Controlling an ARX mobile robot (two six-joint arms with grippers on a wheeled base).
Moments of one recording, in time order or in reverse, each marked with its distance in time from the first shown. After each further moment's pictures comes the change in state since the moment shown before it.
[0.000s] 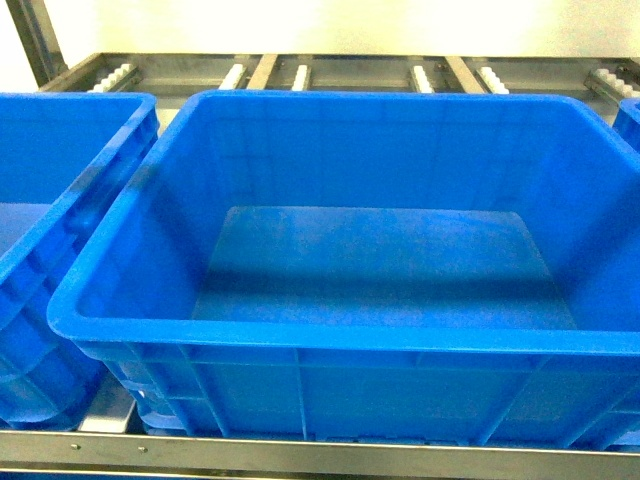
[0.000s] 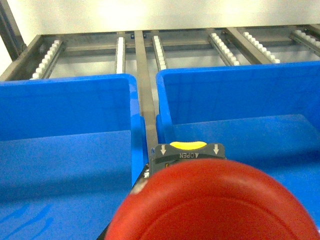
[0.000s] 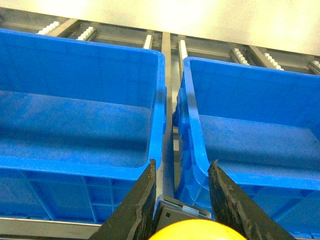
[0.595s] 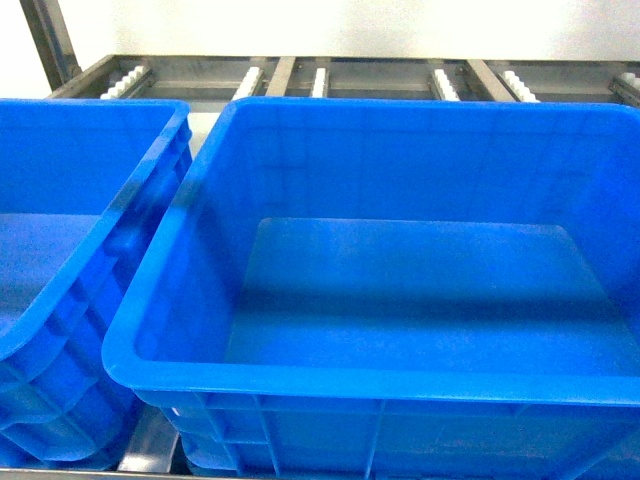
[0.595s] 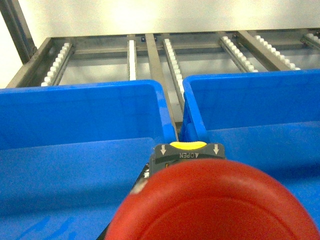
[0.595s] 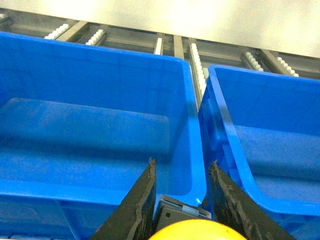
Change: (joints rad) left arm 0.000 -0.002 0.000 0.004 -0.003 0.000; right arm 0.000 0.000 0.000 0.000 -0.006 0.000
